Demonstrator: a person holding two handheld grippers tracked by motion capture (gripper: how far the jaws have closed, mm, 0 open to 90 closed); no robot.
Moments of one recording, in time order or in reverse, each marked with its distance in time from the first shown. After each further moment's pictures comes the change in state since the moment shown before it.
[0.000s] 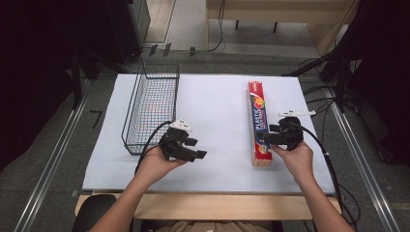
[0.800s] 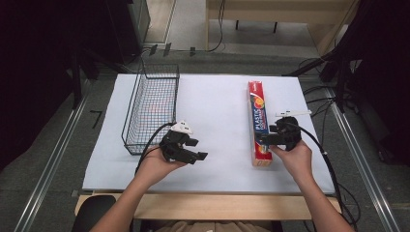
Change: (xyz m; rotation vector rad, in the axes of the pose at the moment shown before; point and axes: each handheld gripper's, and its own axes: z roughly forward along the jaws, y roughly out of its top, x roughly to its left) left arm -0.005 -0.001 0.000 -0.018 0.005 0.038; right arm 0.003 0.001 0.005 0.039 -0.040 -0.017
